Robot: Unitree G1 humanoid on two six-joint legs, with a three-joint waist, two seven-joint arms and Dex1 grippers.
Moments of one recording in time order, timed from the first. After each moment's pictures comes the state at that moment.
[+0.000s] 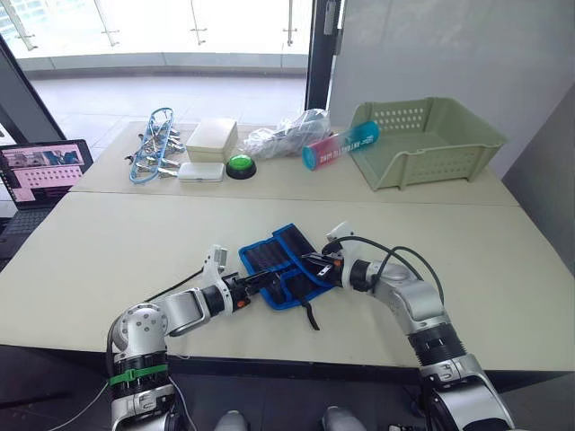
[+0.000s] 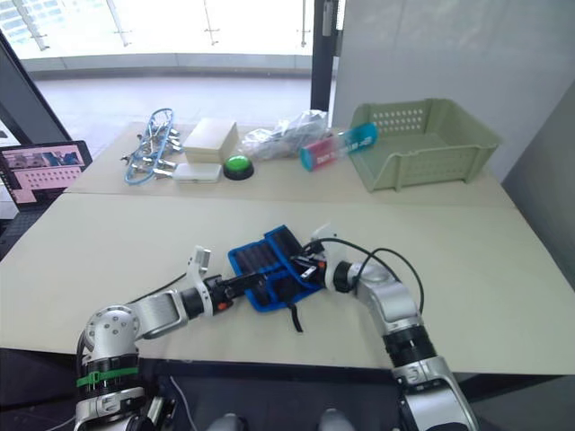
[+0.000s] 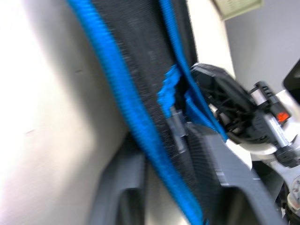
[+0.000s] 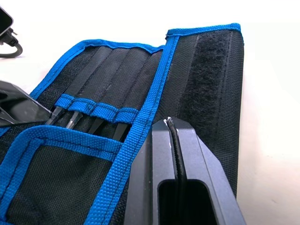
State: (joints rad) left arm -0.41 0.20 0.41 0.01 -1.05 1.35 -0.14; right arm -0.58 -0.29 0.15 0.21 0.28 0.53 0.68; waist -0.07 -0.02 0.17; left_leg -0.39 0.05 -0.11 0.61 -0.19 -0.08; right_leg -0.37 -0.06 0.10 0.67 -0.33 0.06
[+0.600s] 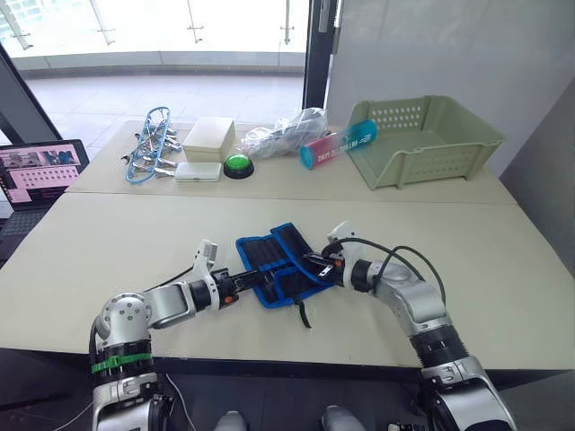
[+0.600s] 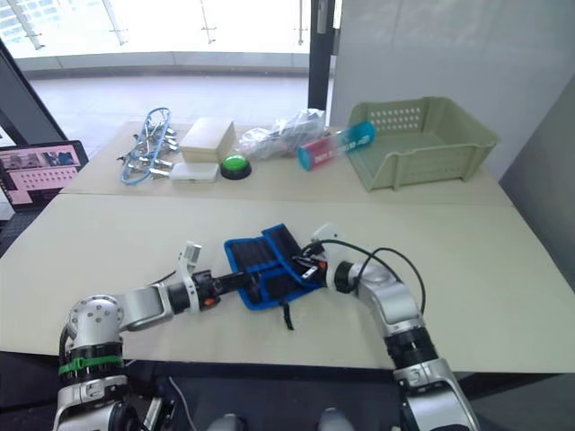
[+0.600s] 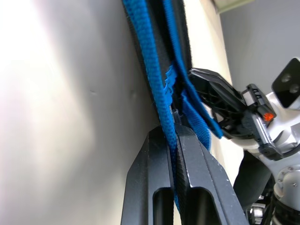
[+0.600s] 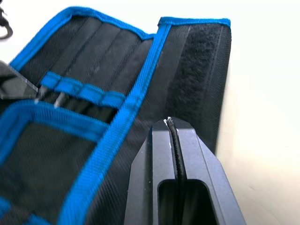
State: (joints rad) left arm -0.52 0.41 0.34 0.20 -1.03 1.35 -0.30; right arm -0.56 -0.31 0.17 0.16 0.22 0.53 0.66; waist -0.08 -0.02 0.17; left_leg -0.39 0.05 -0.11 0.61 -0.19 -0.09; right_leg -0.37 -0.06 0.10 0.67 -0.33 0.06
